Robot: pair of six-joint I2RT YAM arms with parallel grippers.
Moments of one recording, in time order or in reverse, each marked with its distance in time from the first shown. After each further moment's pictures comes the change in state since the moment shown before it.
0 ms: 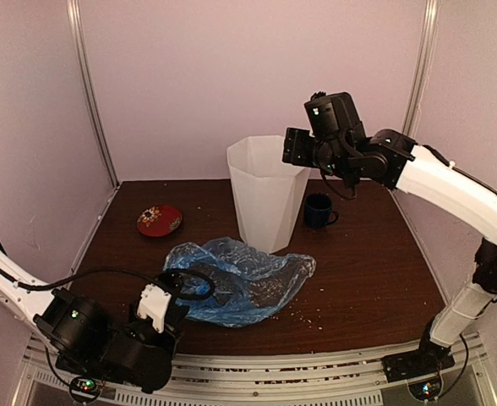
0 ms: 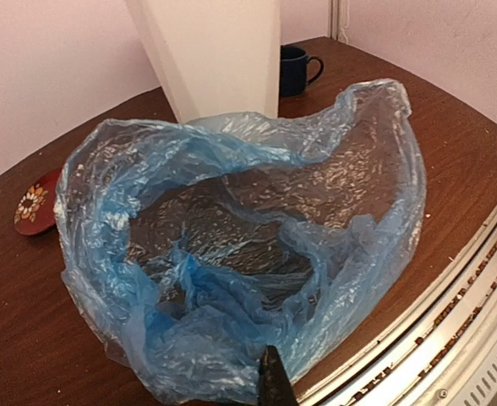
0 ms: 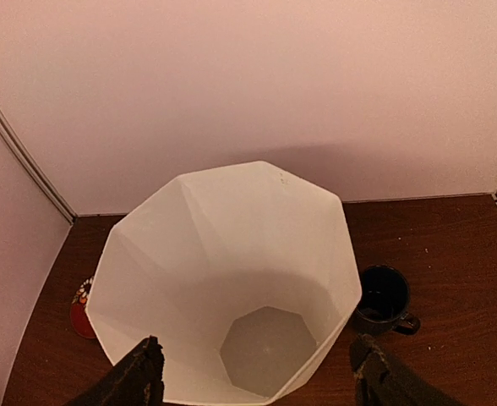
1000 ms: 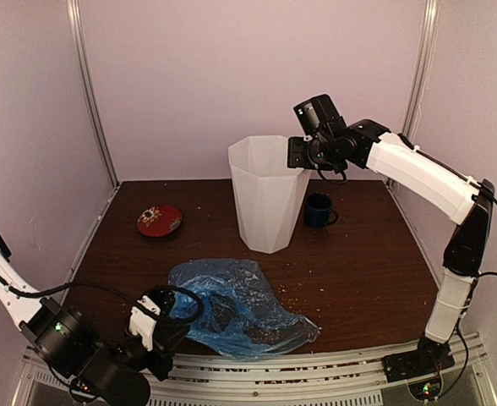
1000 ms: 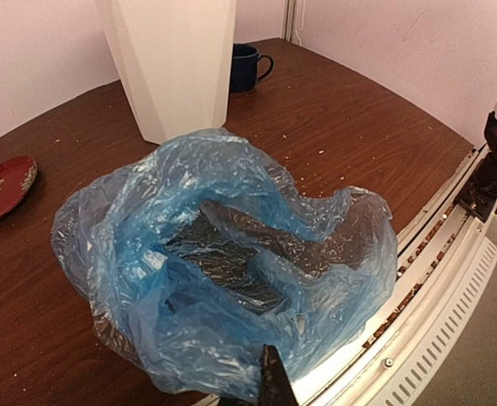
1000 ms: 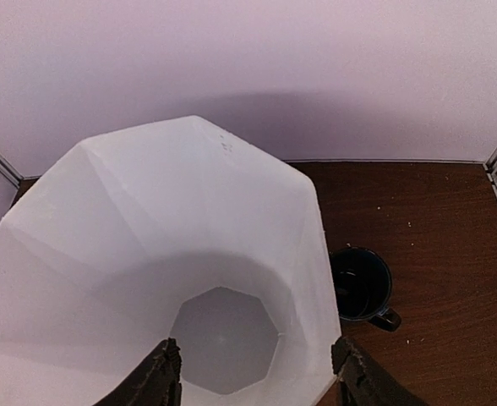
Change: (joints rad) left arm -0.157 -0.037 -0.022 0.028 0.008 -0.099; right arm -0.187 0.244 0.213 -0.187 -0.178 -0.021
